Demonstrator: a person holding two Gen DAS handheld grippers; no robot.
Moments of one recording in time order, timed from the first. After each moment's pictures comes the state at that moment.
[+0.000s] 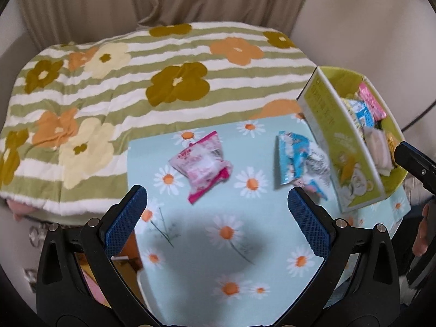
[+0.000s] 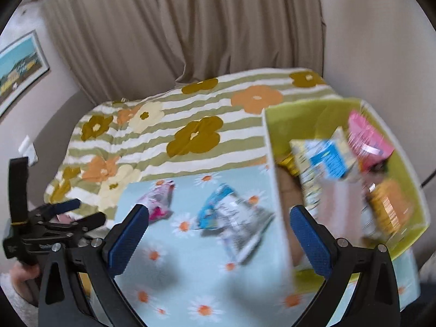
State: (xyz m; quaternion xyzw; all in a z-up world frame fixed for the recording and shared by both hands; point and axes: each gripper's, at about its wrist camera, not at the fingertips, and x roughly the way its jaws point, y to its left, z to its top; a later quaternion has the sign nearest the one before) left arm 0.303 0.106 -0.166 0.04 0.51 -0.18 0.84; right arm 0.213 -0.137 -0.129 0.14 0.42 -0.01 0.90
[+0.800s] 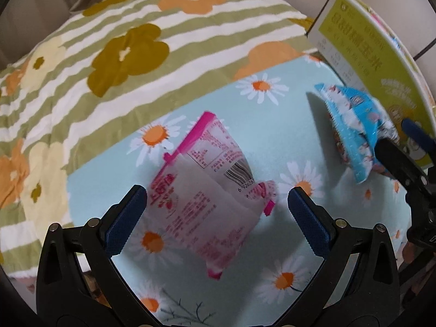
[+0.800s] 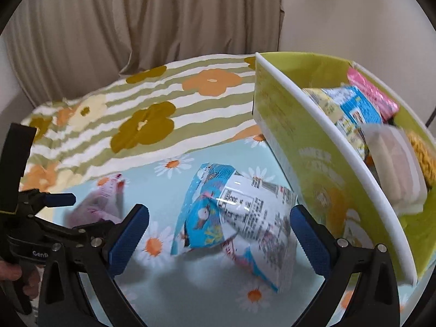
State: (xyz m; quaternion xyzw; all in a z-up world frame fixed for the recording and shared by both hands) left arm 0.403 0.070 -0.307 0.14 0.57 -0.30 0.76; right arm 0.279 -0.079 -0.245 0.07 0.43 -0.17 0.88
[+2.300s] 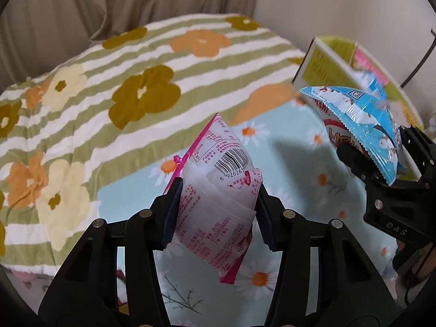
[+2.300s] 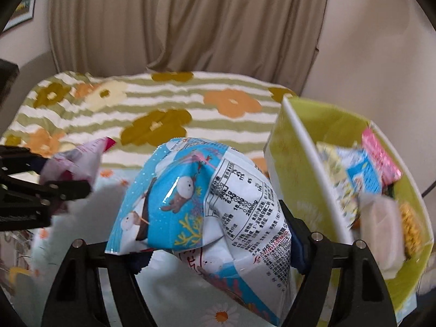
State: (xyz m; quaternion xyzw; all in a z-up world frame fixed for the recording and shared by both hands) left arm 0.374 0.080 -0.224 0.10 0.48 -0.28 0.82; right arm 0.275 -0.070 -0.201 -0.02 0.40 -0.09 0.91
